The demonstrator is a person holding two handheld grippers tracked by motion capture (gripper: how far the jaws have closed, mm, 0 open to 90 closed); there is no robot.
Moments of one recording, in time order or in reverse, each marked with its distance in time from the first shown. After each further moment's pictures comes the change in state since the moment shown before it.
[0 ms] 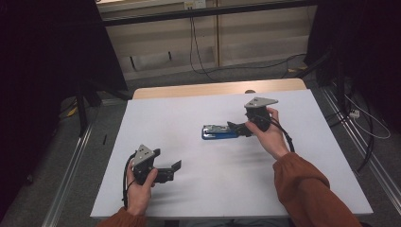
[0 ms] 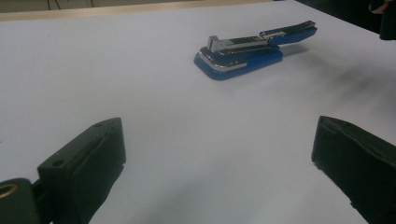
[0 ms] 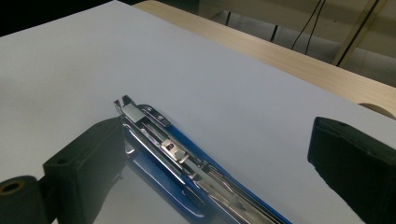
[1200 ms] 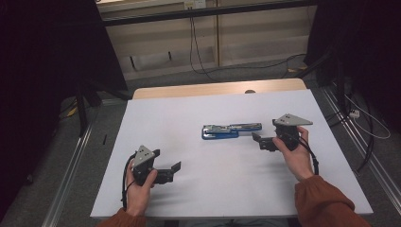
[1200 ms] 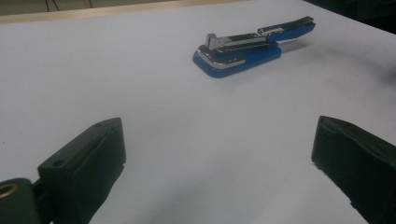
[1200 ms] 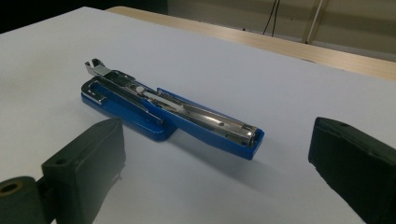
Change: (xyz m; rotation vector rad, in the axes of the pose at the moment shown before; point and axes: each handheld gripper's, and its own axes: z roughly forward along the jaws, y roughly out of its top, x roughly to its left) left arm 0.000 -0.001 -0.002 0.005 0.004 0.021; right arm -0.019 -0.062 -0.062 -0.068 -0.098 0.093
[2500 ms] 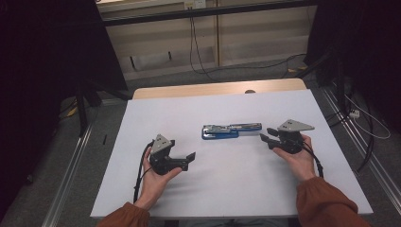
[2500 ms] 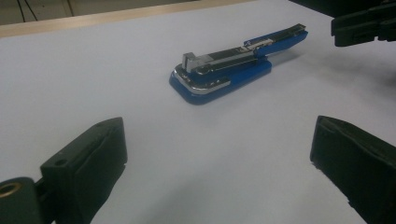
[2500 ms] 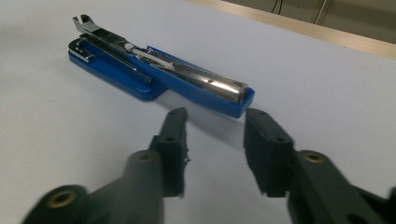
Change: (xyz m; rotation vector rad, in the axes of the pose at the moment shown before) left arm -0.014 0.024 0.051 0.015 -0.048 0.041; right arm -0.012 -0.023 -0.001 0.058 0.007 -0.069
